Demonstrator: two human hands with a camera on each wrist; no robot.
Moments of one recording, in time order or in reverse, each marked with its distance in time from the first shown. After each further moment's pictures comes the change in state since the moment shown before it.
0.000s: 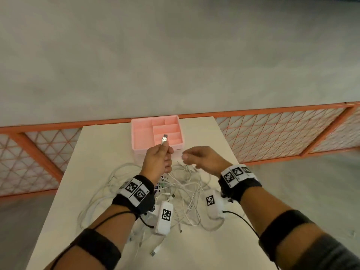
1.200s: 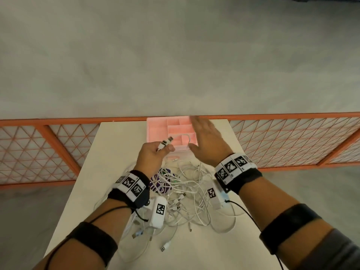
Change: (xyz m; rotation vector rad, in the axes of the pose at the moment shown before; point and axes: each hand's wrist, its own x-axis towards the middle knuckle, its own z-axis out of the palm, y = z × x) left_hand -0.006 0.021 -0.051 0.454 0.153 0.200; right_hand 0.018 -0.060 0.018 -0.824 0.311 -0.314
